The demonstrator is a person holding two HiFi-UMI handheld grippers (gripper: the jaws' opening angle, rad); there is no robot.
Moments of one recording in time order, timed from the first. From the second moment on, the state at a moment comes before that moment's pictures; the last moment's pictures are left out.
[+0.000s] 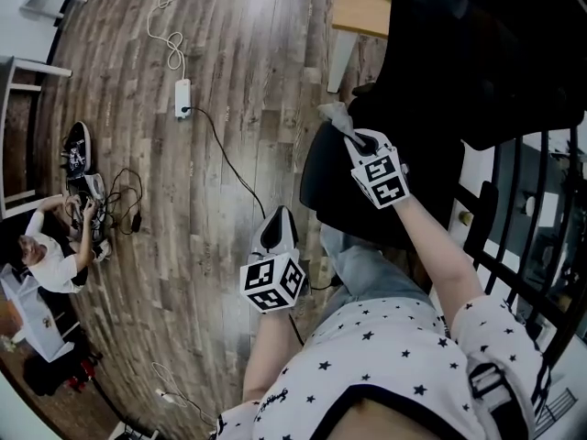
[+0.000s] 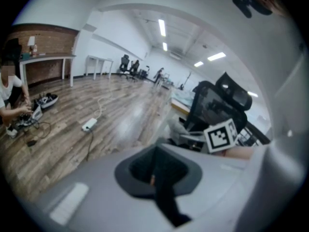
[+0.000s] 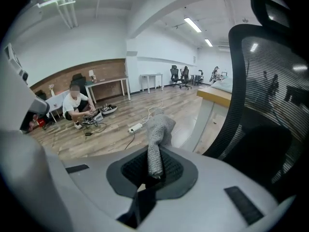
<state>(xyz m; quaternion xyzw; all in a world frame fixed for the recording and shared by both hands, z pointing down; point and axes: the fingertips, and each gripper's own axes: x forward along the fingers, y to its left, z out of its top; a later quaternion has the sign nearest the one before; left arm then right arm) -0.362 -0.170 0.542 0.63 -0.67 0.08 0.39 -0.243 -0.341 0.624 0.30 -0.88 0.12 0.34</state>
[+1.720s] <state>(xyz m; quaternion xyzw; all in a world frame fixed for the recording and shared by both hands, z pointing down) -0.360 -0.170 0.546 0.65 -0.64 0.11 0.40 -0.255 -0.308 0.697 0.25 -0.84 0.11 0.47</state>
